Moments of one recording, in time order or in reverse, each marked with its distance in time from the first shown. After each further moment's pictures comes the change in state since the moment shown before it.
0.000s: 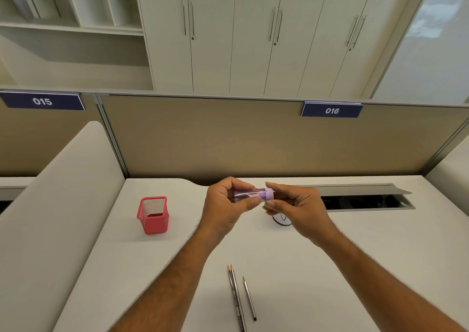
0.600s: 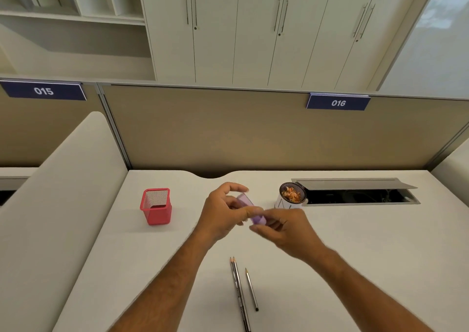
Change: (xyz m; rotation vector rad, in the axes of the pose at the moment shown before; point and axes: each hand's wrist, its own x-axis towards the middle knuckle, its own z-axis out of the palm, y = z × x) left_hand -0.009 -0.028 -0.015 0.144 -0.107 -0.130; right_hand -0.026 0.043 0.023 -0.495 -0.157 -0.150
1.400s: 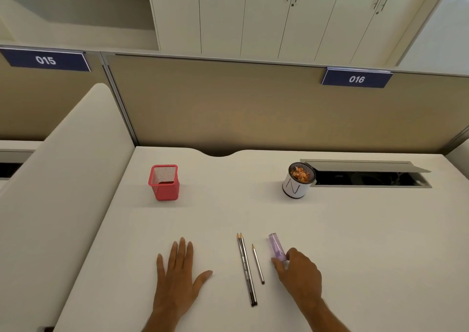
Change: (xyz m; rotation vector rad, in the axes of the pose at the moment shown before) left_hand -0.130 -0.243 -0.055 1.249 -0.001 -0.232; right_hand -0.122 0.081 0.106 -0.520 0.006 0.752
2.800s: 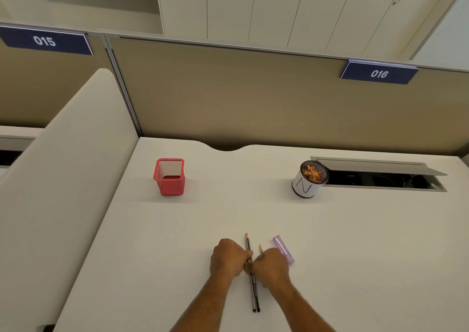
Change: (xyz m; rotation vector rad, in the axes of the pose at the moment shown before) left_hand 0.057 0.109 -0.044 -0.838 -0.360 -0.444; right_hand 0.013 -0.082 0.030 0.330 -0.419 0.211
